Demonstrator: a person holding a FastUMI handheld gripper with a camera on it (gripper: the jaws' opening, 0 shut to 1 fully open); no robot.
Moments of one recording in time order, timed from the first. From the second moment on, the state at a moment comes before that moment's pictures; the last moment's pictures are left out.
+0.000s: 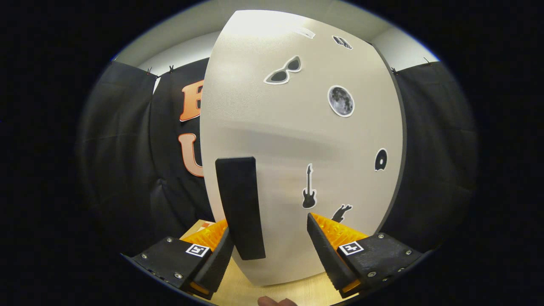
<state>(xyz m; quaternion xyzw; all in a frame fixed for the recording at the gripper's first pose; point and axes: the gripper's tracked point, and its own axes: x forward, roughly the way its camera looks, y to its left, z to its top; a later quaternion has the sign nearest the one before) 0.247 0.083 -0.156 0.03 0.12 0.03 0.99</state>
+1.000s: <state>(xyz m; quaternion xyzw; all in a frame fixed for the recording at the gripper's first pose) 0.267 0.093 -0.159 0.00 0.10 0.01 0.99</state>
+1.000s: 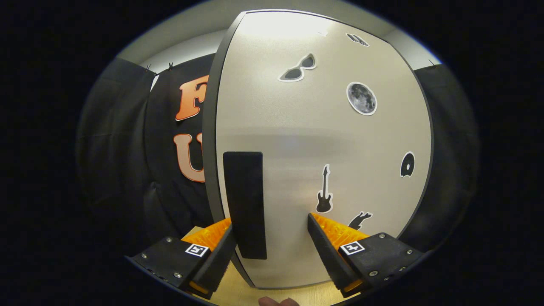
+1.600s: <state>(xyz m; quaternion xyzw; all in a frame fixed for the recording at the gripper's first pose) 0.144 0.073 -0.082 -0.01 0.06 -0.01 1.00</state>
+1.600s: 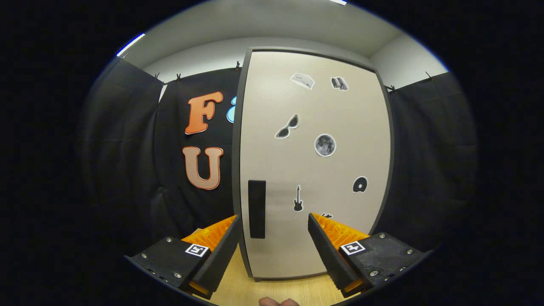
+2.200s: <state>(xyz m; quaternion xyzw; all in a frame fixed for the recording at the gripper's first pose) 0.012 -0.005 -0.032 -0.01 0.03 -0.04 1.00</state>
